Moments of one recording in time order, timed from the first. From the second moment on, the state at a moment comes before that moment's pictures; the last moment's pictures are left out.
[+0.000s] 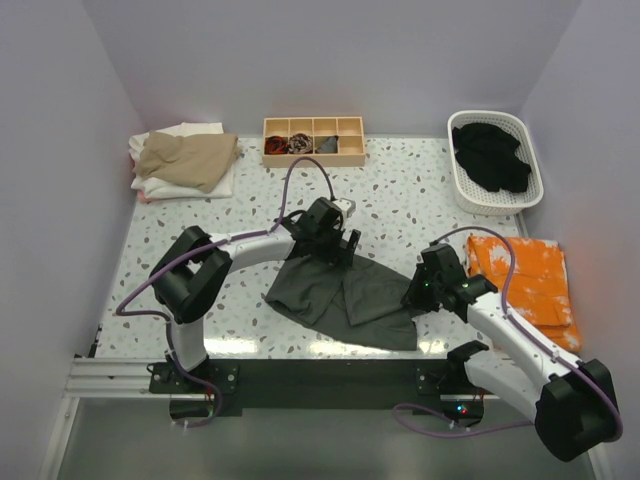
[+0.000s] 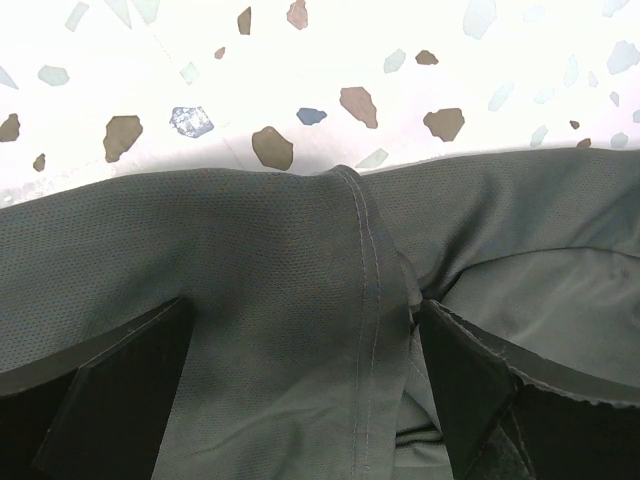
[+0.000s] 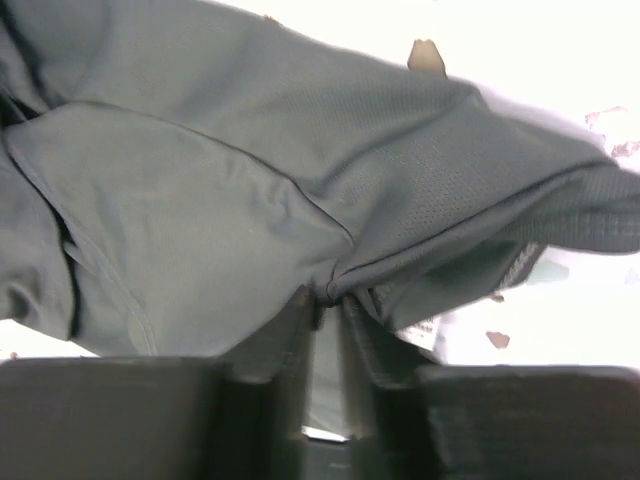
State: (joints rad) left arm -0.77 1.87 1.19 -0.23 0.05 -0.33; right arm 0.40 0.94 0.50 -0.60 0.00 0.76
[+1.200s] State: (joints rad) left arm -0.77 1.44 1.10 -0.03 0.03 -0.28; right arm 0.41 0.85 1.25 -0.51 -0.09 0.45
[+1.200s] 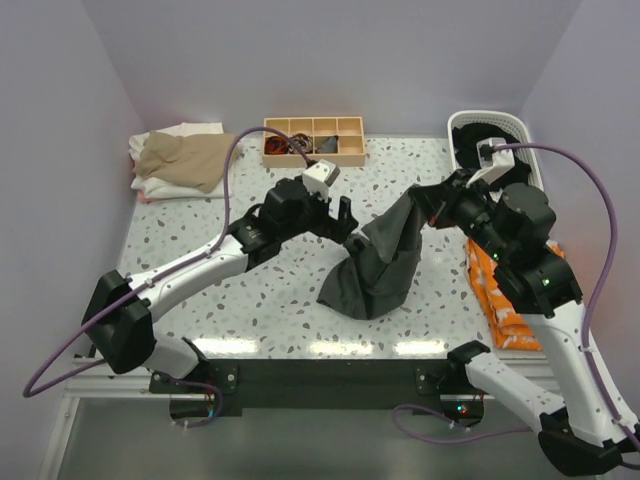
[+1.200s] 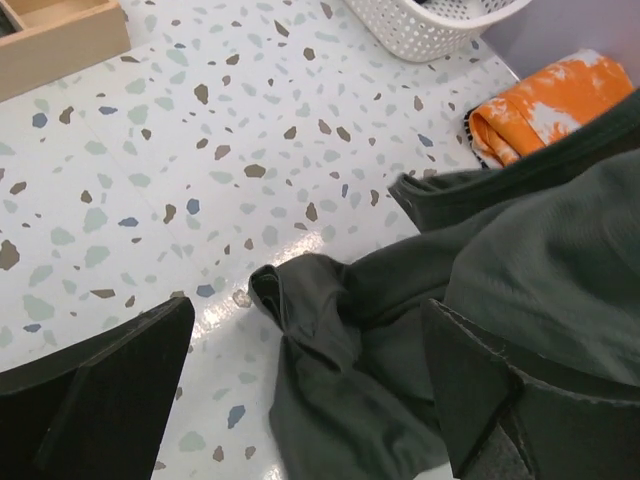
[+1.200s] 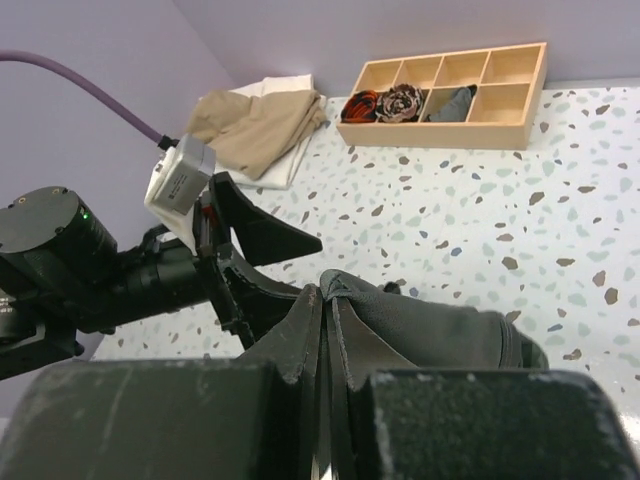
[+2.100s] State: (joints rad) left arm -0.78 1.86 1.11 0.04 0.25 -0.31; right arm 0.41 0.91 1.29 -0.60 -0.02 0.38
